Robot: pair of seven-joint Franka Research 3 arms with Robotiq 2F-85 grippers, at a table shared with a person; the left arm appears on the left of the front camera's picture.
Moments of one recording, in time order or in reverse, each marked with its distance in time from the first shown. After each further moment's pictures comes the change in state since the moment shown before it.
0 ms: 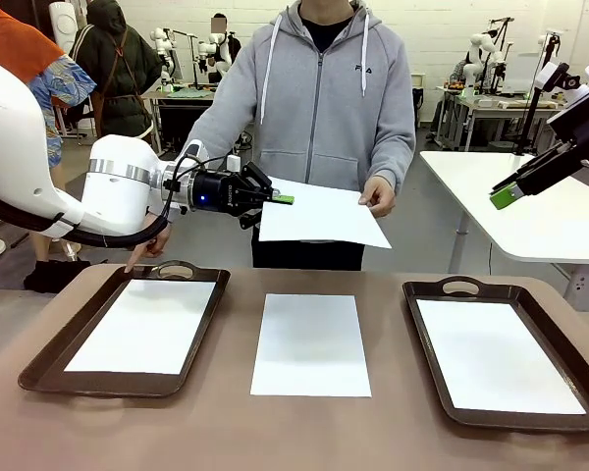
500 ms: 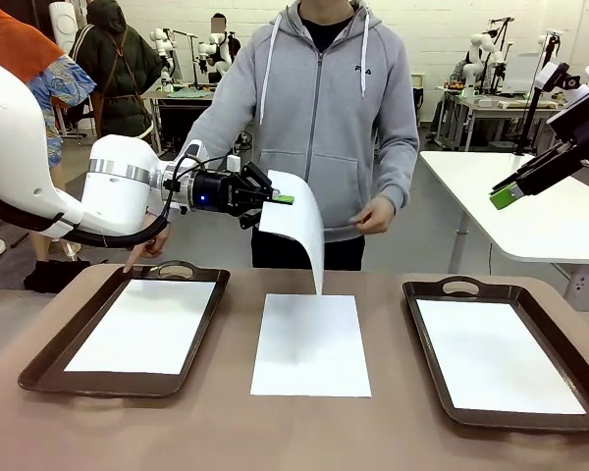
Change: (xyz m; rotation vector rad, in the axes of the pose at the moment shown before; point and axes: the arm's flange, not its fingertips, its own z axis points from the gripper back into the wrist) left arm -0.001 0.000 -0.001 0.002 0.011 -0.001; right arm 0.000 0.000 0.000 0.000 0.000 0.000
